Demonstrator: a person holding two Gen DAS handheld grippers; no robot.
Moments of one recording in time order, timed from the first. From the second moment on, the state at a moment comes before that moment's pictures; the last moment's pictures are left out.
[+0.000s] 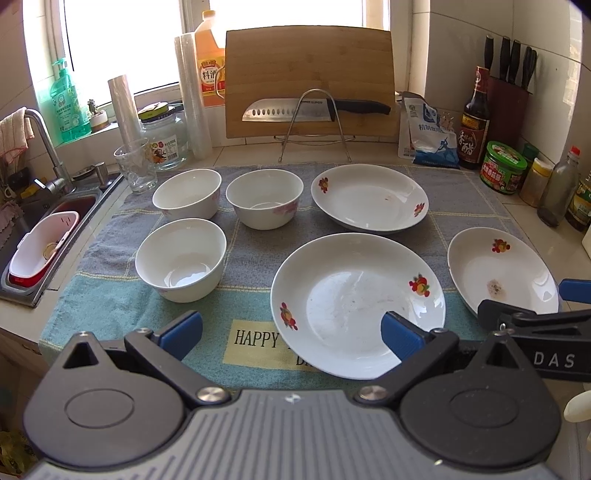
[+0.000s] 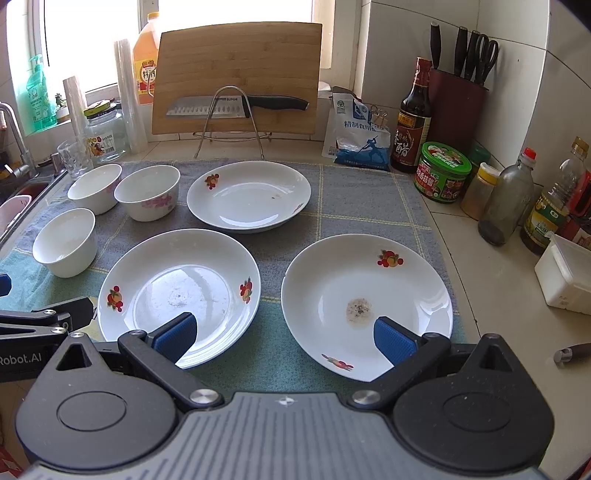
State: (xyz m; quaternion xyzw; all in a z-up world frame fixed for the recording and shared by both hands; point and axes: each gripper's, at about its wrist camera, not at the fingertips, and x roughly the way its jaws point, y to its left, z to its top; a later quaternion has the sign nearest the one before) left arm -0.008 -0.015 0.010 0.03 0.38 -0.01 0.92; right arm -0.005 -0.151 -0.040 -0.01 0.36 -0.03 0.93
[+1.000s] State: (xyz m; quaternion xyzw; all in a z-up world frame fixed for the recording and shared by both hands) left arm 0.049 -0.112 0.017 0.07 0.36 -0.24 0.90; right arm -0.035 -0.254 -0.092 0.00 0.32 -0.02 0.95
